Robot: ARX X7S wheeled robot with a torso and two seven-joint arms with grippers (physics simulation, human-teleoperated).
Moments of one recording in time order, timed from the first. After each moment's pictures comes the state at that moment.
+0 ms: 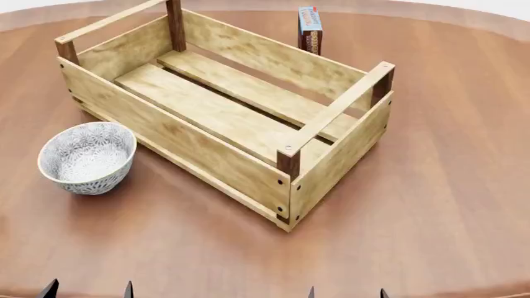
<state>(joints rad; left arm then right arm) 0.00 0.00 0.00 0.00 0.00 0.00 0.00 0.00 0.00 0.00 0.00 0.00 0.00 0.00</state>
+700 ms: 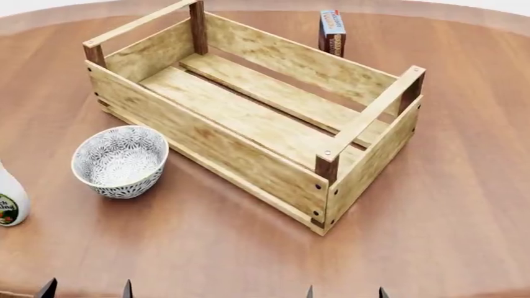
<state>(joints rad) -0.01 -0.06 0.07 0.01 -0.06 -0.01 -0.09 0.00 0.07 -0.08 -0.01 0.07 -0.01 0.07</state>
